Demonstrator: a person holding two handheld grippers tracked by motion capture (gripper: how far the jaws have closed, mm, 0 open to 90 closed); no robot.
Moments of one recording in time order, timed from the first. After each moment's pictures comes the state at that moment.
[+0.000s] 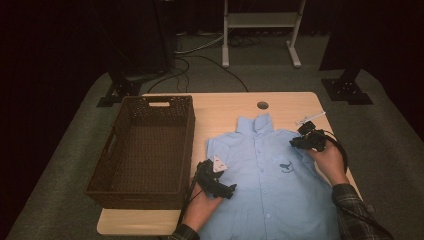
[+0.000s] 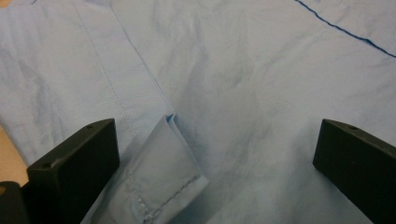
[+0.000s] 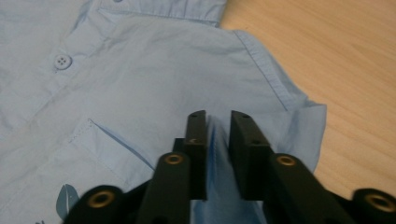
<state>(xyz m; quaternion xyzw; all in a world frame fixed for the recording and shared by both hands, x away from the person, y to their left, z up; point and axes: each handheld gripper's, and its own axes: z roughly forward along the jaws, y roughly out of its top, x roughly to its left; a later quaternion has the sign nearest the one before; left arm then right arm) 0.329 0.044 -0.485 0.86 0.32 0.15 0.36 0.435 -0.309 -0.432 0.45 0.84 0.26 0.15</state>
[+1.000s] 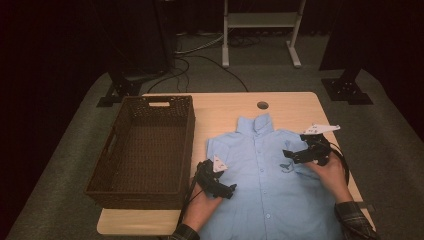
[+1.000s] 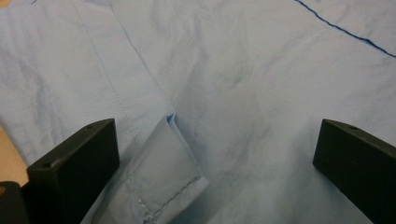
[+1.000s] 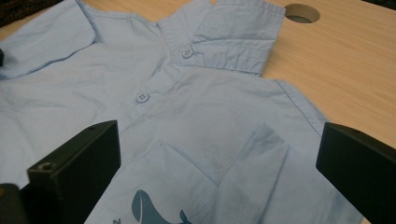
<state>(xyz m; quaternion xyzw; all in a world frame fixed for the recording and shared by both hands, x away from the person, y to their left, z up) 0.329 0.044 -0.485 0.86 0.32 0.15 0.36 0.392 -0.312 -0.434 0.40 0.81 0.40 0.18</state>
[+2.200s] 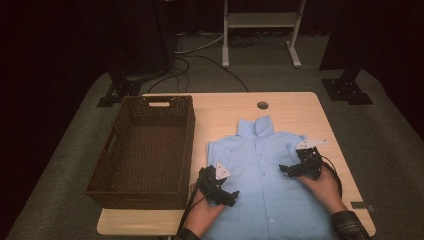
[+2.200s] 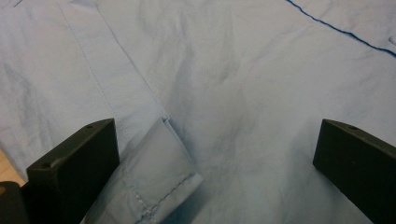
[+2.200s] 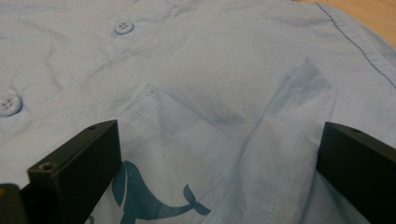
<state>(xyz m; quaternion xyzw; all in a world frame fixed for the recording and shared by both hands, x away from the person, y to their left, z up) 0.307 0.037 -0.485 0.87 0.31 0.14 0.36 0.381 -0.303 -0.487 0.40 0.83 0.35 0.16</state>
